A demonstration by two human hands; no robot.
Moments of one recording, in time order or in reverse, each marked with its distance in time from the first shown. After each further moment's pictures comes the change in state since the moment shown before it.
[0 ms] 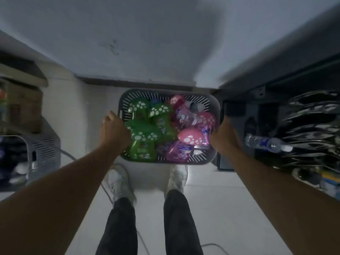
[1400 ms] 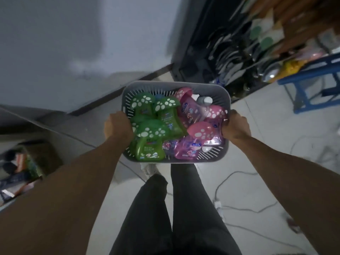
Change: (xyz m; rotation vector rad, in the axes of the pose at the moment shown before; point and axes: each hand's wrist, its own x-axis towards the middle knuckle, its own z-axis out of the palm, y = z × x) left_hand -0.139 0.025 -0.105 0.515 -0.012 0.471; right_hand -0.245 0.106 -0.063 0.008 0.280 0.282
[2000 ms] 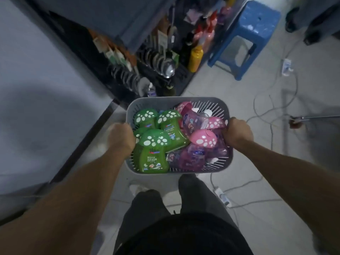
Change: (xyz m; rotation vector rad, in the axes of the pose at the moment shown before) left_hand -0.190 0.223 0.024 0.351 0.074 0.470; right_hand -0.107 0.297 -0.072 0.196 0.135 0.327
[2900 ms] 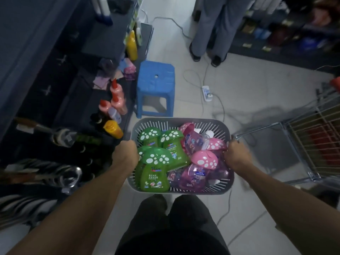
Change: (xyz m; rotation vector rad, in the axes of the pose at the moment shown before) left_hand 0.126 0.534 -0.051 0.283 -0.050 0.460; right_hand 0.244 0.293 -0.208 0.140 0.034 0.410
